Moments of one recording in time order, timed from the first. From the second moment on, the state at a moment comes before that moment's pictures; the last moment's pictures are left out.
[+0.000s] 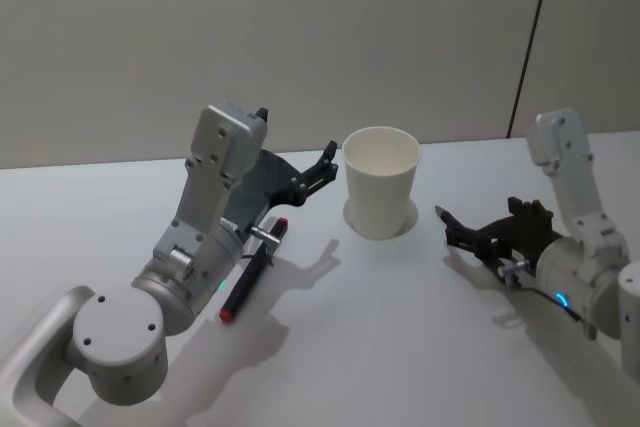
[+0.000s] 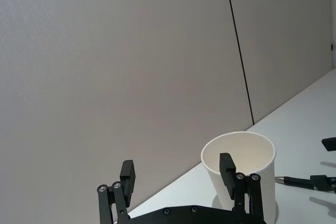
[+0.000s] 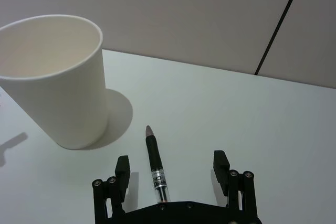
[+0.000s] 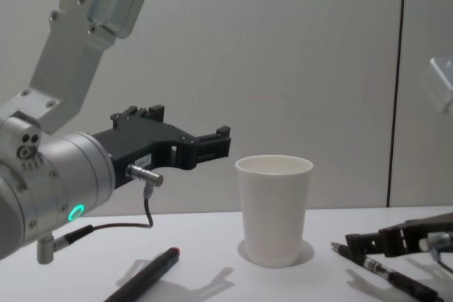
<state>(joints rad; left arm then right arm) -0.24 0.38 0.45 -1.63 -0.20 0.01 -0.01 0.20 0.21 -0.28 -1.61 0.16 0.59 0.07</state>
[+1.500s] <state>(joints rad) -0.24 0.38 0.45 -1.63 -0.20 0.01 -0.01 0.21 0.15 -0.31 -1.52 0.10 0.56 0.04</state>
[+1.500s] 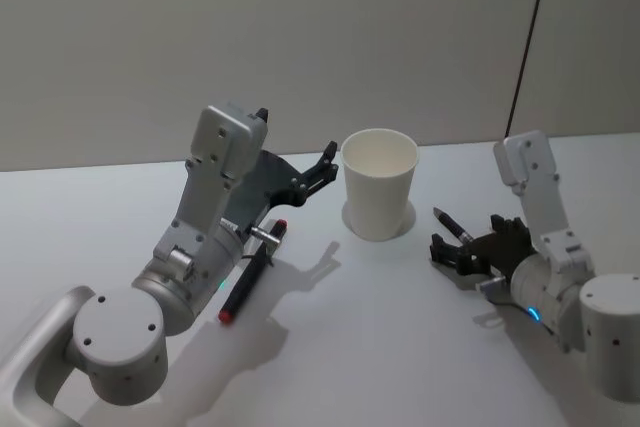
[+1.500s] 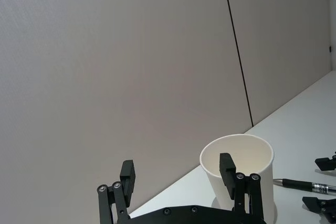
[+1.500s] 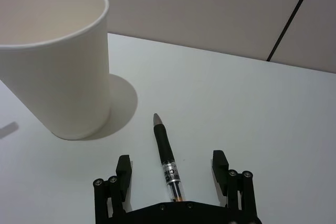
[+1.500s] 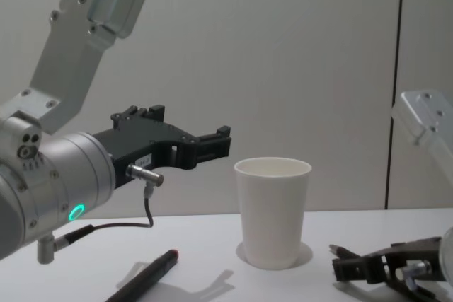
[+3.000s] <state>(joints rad) -0.24 0.38 0.45 -1.63 -0.20 0.01 -0.01 0.20 0.14 -0.29 -1.51 0.16 0.57 0.00</state>
